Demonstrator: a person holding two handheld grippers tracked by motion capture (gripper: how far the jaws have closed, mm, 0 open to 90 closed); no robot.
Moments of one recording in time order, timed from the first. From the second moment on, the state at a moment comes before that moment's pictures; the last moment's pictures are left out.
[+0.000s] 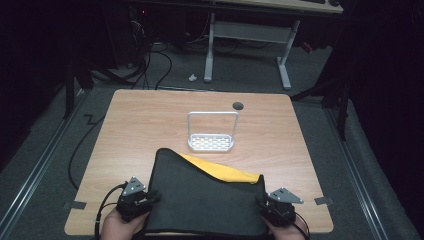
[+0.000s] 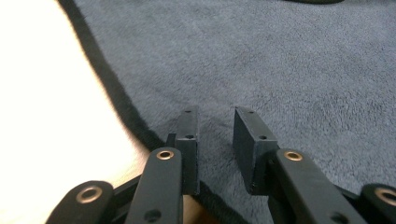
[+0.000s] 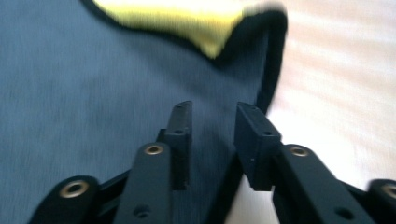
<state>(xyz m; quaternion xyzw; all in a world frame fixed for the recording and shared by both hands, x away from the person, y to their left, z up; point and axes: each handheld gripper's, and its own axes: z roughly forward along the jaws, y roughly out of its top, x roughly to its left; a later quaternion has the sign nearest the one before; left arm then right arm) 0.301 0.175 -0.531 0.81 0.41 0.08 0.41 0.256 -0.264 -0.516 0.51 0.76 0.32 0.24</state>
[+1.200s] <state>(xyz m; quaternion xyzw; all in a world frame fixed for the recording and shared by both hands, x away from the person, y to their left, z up) 0.289 0.166 -0.529 0.83 0.37 0.07 0.40 0.282 -0.267 -0.525 0.52 0.76 0.31 0.24</state>
